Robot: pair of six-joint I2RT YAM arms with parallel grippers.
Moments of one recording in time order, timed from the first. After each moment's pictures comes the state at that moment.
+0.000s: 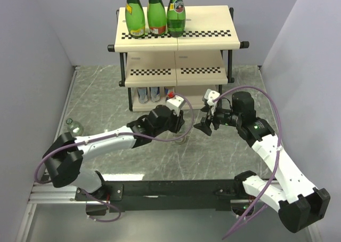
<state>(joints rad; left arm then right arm) -0.96 1.45 0.94 0.11 -0.18 -0.27 0.36 0.95 0.91 -0.46 -0.66 -0.43</state>
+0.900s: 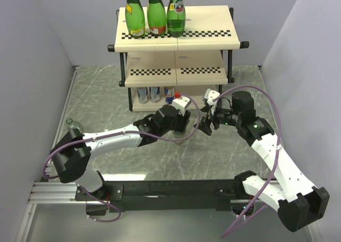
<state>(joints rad) -0.98 1.53 1.00 0.10 -0.24 -0.22 0.35 0.96 0.91 -0.46 -0.67 -0.43</state>
